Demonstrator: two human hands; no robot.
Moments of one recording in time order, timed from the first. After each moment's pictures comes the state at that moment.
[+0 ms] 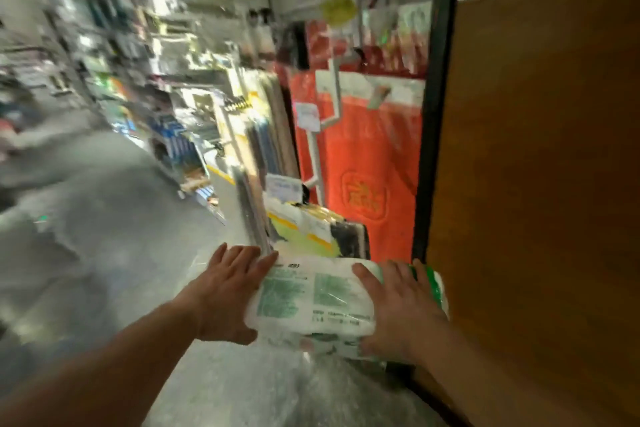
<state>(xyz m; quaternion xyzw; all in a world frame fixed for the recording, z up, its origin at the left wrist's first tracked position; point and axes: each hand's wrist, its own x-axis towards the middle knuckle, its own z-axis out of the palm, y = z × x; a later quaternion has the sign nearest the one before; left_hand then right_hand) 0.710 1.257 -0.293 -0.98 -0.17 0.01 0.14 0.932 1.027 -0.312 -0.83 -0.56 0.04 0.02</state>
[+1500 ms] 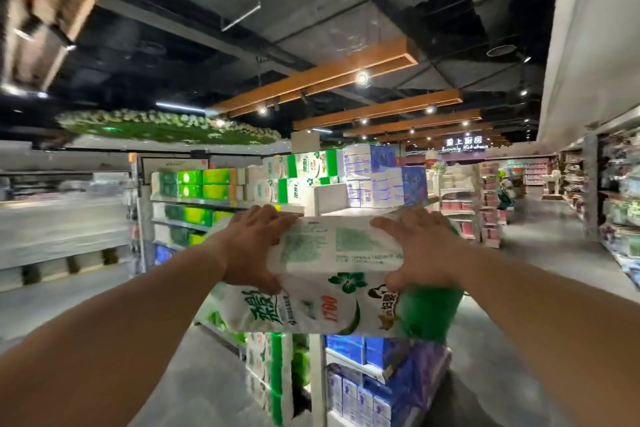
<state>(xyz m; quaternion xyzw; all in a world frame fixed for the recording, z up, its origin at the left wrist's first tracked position) -0.133 1.542 0.177 -0.59 -0.77 -0.03 0.25 0.125 1.741 0.174 -0.24 -0.95 -0.10 0.16</state>
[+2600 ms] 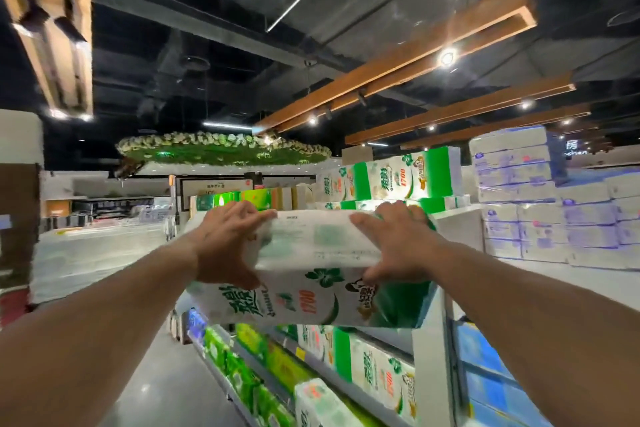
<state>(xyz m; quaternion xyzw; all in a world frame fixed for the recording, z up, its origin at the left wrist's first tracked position) -0.877 1.863 0.221 -0.49 -0.81 0.01 0.33 -0.658 2.118 0.208 -0.12 -0.95 -0.13 0.26</state>
